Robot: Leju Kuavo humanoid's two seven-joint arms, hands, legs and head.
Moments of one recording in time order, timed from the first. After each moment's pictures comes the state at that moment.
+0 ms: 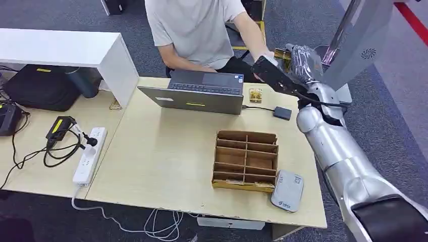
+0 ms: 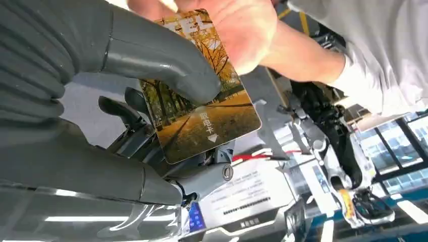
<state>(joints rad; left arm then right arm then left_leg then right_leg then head) -0.23 -0.12 -1.52 -0.13 1.30 0.20 -0.13 -1.07 0.13 0.53 -0.61 0.77 -0.33 0.01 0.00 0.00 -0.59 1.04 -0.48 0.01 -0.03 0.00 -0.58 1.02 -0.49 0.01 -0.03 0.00</state>
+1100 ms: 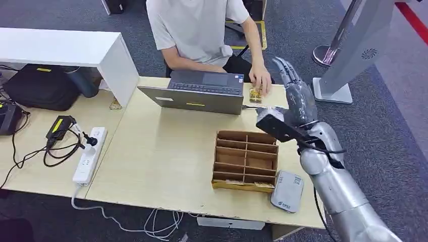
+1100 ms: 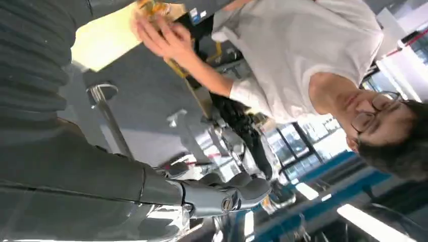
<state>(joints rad) -0.20 -0.11 -1.50 -0.13 1.41 0.19 -0.19 -0.87 0.09 0.52 -0.81 0.61 -0.29 -0.24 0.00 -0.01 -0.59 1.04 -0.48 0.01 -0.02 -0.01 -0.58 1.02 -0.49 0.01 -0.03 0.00</state>
